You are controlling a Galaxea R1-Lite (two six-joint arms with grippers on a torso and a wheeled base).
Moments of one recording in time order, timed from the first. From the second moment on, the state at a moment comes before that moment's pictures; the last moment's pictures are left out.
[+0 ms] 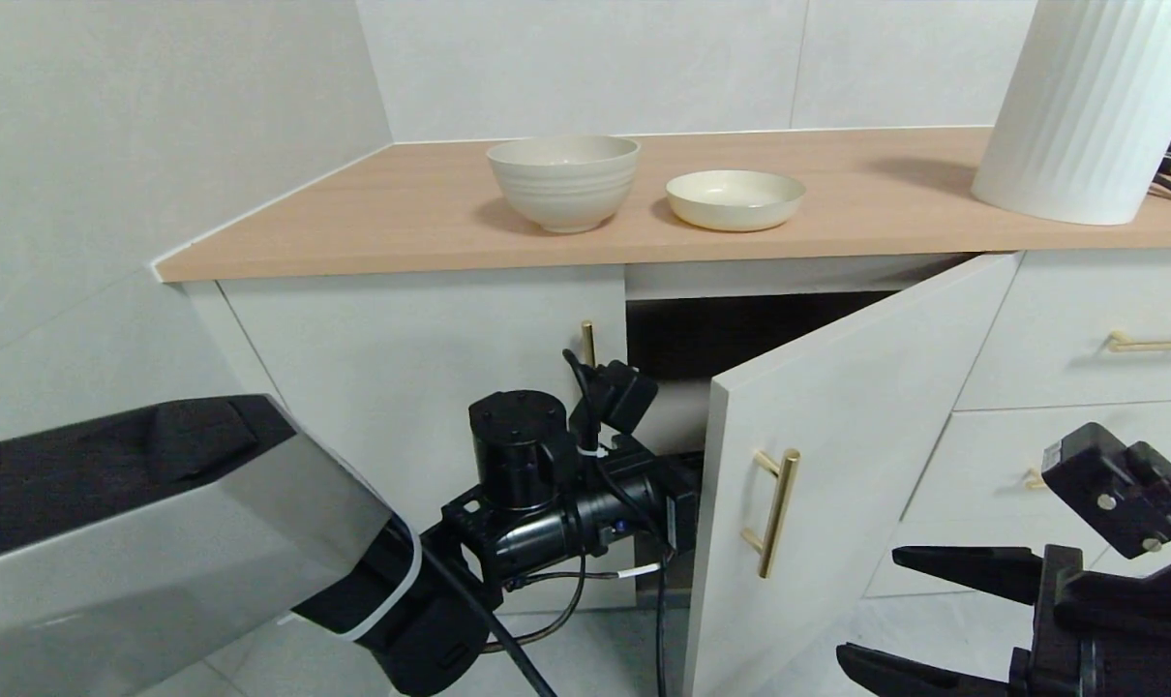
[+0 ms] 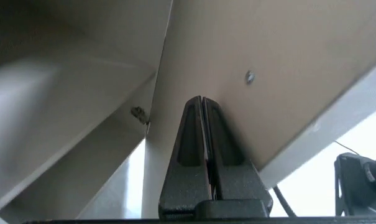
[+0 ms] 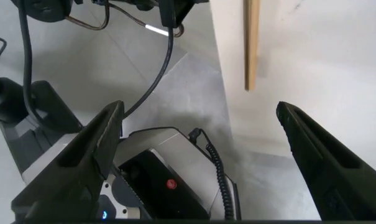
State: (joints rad) left arm -0.71 2.15 -0.84 -1.25 -0.42 -0.23; right arm 0.78 1.20 -0.45 -0.38 0.09 0.15
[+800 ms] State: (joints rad) left arm -0.72 2.24 -0.95 -1.26 -0.39 -0.22; right arm 0.79 1.21 -0.45 -0.38 0.09 0.15
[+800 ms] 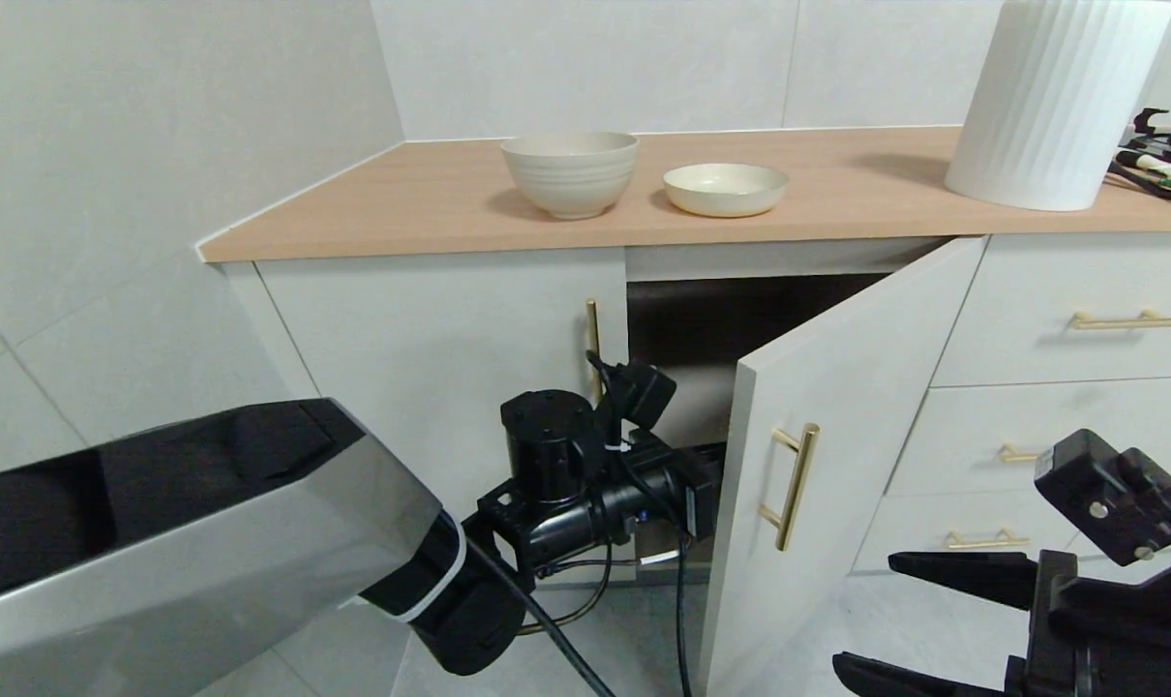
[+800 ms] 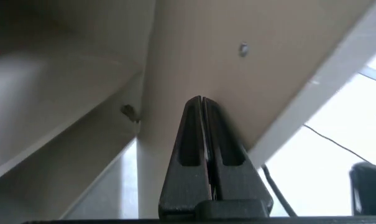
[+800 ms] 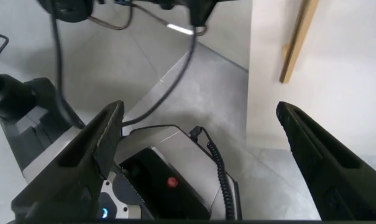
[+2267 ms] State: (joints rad) left arm -0.76 1.92 -0.83 -0.86 -0.18 -0.23; right arm 0.73 1.19 -0.48 -0.39 0.16 0.19
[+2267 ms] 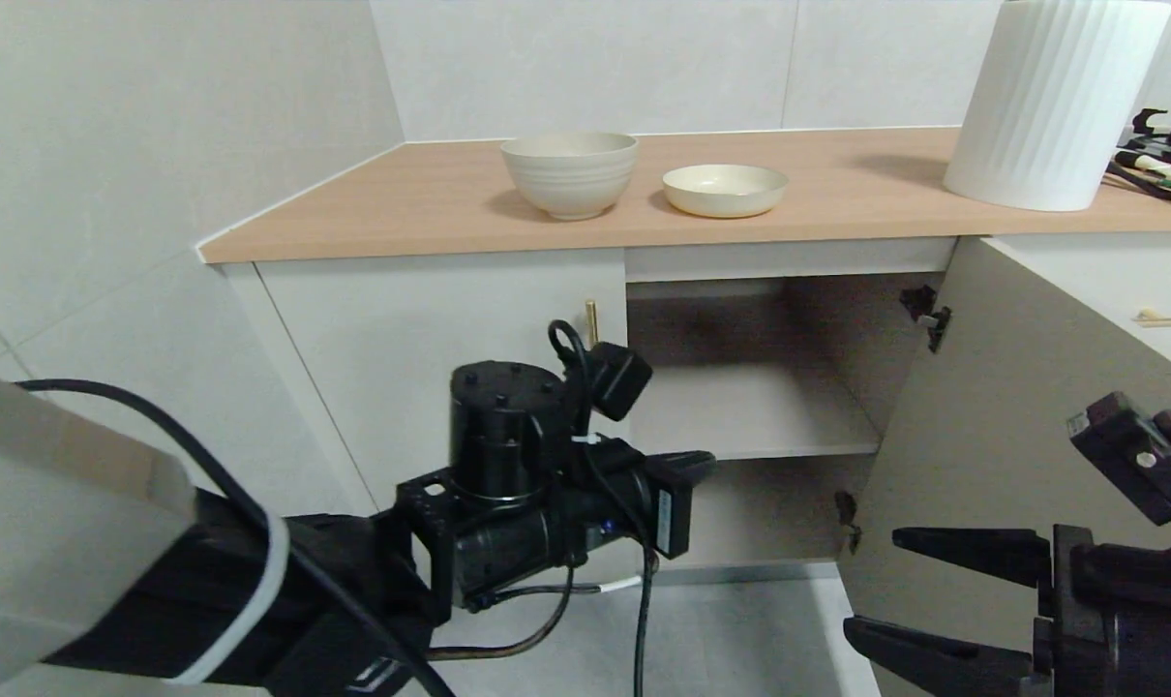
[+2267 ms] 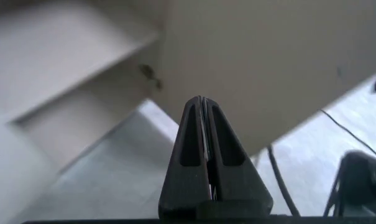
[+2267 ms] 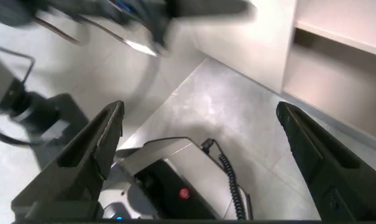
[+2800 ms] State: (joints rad) left arm -0.57 1.60 -0.76 -0.64 -0.17 -0.22; right arm 0.68 1.25 -0.56 -0.38 0.16 0.19
